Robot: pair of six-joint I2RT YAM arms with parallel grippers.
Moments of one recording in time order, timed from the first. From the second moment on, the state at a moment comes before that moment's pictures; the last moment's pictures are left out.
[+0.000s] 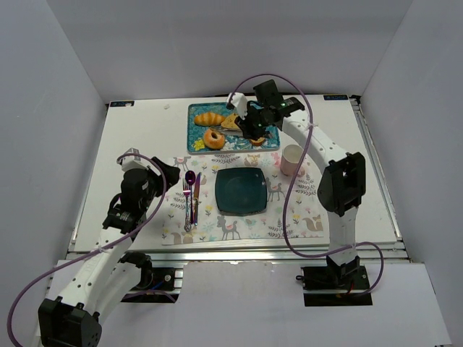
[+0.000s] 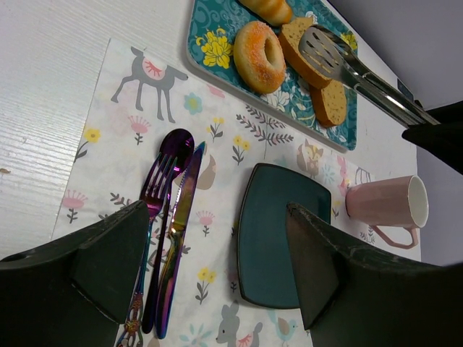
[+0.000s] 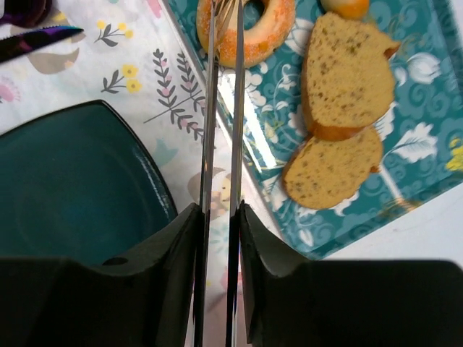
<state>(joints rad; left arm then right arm) -0.26 0.75 0.54 -0.16 -0.12 -0.76 0.53 2.04 1.98 -0.80 -0.35 -0.65</state>
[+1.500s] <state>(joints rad) -0.26 0.74 0.51 -0.16 -0.12 -0.79 0.58 2.15 1.99 -0.74 -0.31 -0.32</state>
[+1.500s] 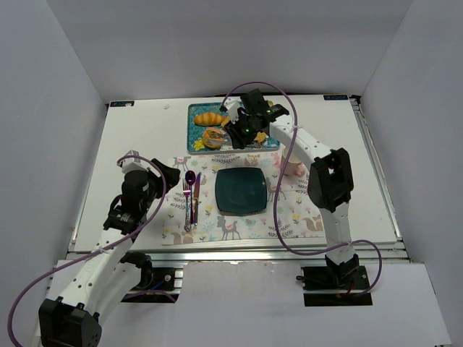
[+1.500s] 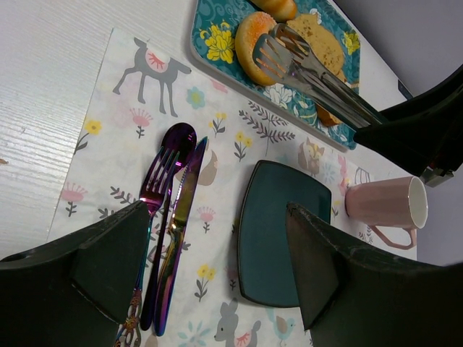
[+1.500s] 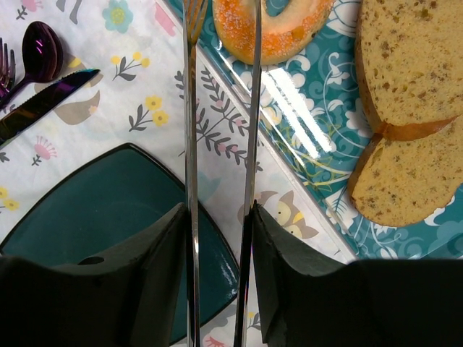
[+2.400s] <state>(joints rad) -0.26 0.73 0.51 -0.16 -0.13 -0.79 0.60 2.13 1.98 -0.71 -0.27 -0.32</state>
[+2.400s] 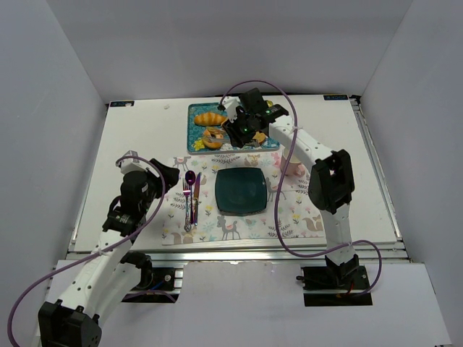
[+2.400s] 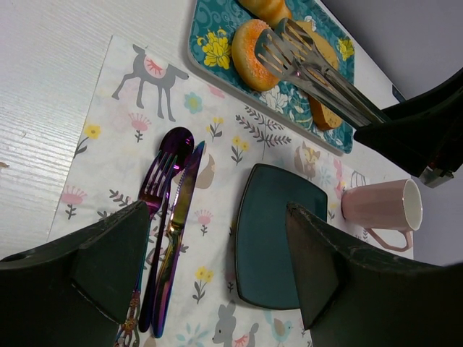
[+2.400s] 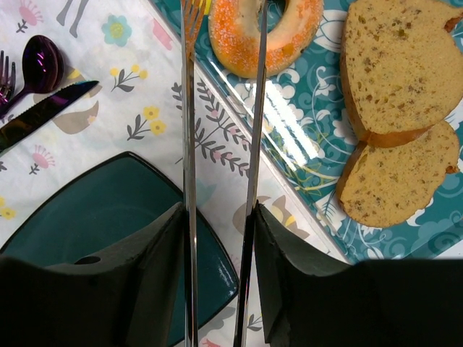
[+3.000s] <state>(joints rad) -0.26 0.73 0.51 -0.16 -0.14 -0.79 0.61 2.13 1.97 -0.71 -0.25 -0.32</state>
